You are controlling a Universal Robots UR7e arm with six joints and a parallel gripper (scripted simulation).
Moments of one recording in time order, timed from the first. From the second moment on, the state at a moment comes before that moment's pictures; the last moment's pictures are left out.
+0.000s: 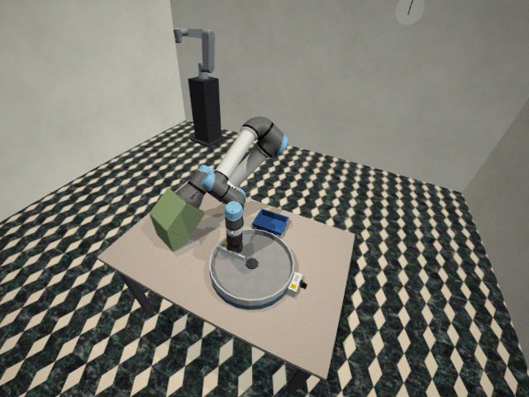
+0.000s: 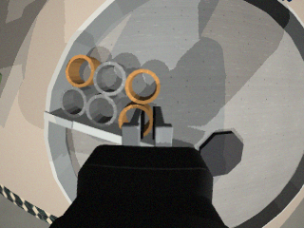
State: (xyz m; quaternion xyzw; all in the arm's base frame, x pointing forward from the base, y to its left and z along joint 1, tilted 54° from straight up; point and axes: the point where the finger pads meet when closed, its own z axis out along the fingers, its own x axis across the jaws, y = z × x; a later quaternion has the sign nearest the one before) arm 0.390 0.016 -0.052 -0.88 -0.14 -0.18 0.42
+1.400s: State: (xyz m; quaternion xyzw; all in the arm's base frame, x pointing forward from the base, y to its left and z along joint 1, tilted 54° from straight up) arm 0.387 0.003 -0.042 -0.88 -0.14 -0.18 0.42
